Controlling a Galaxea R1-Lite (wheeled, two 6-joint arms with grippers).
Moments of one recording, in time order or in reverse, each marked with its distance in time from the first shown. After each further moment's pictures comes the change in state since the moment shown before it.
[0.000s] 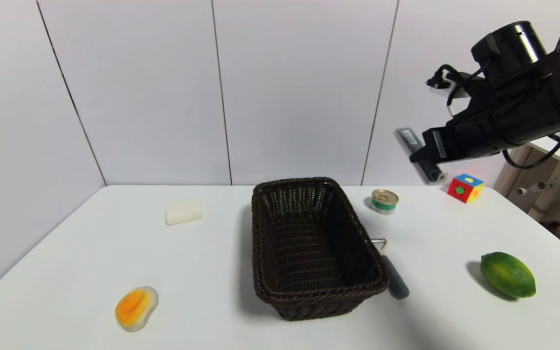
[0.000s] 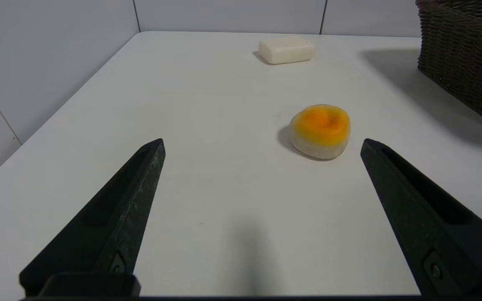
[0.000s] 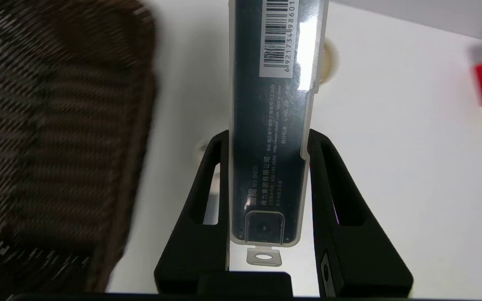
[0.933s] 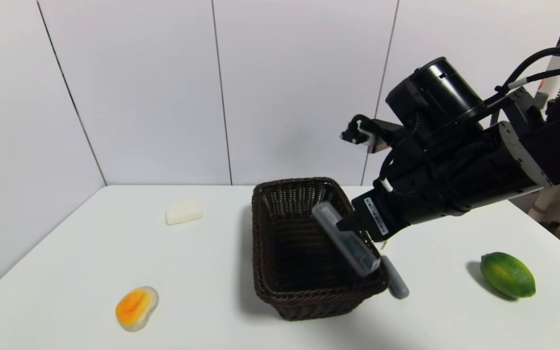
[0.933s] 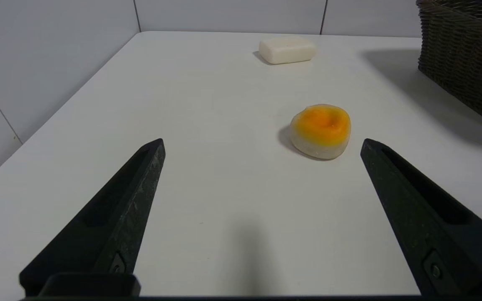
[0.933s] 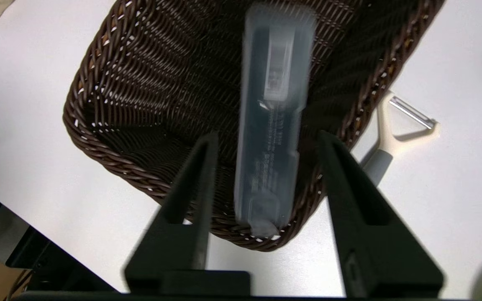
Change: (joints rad) left arm 0.000 0.000 0.000 0.000 0.000 0.000; right arm 0.408 -0.054 0.166 -0.010 0.003 0.083
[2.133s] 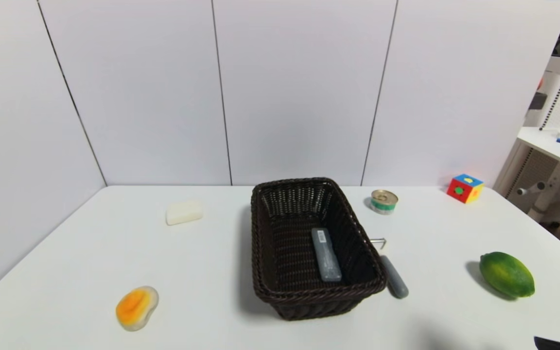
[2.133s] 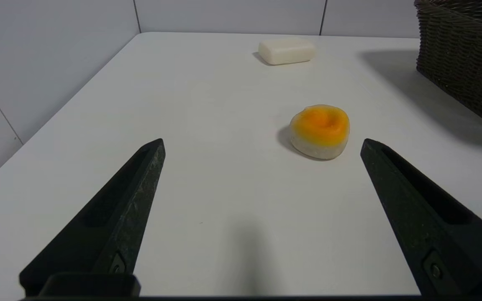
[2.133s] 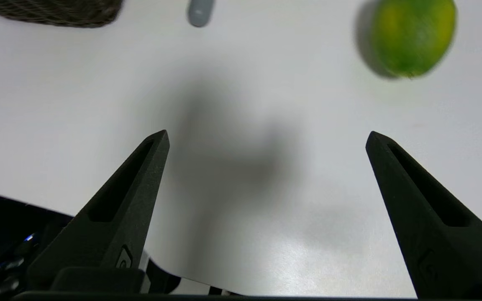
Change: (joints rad) left arm 0.000 0.000 0.000 0.000 0.000 0.000; right arm -0.417 -0.923 0.902 -0.140 -0.014 -0.035
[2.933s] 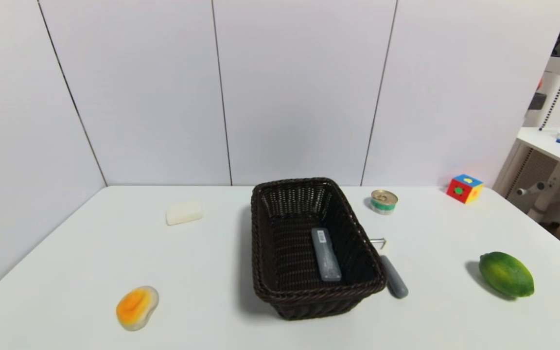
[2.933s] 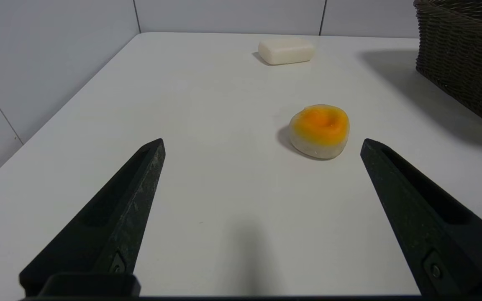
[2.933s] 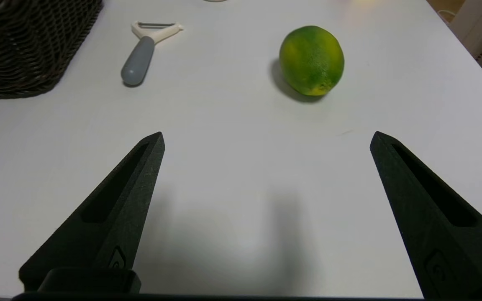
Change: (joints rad) left arm 0.000 0.000 0.000 0.000 0.000 0.000; right arm -0.248 -0.572 0.491 -0.383 0.018 -0.079
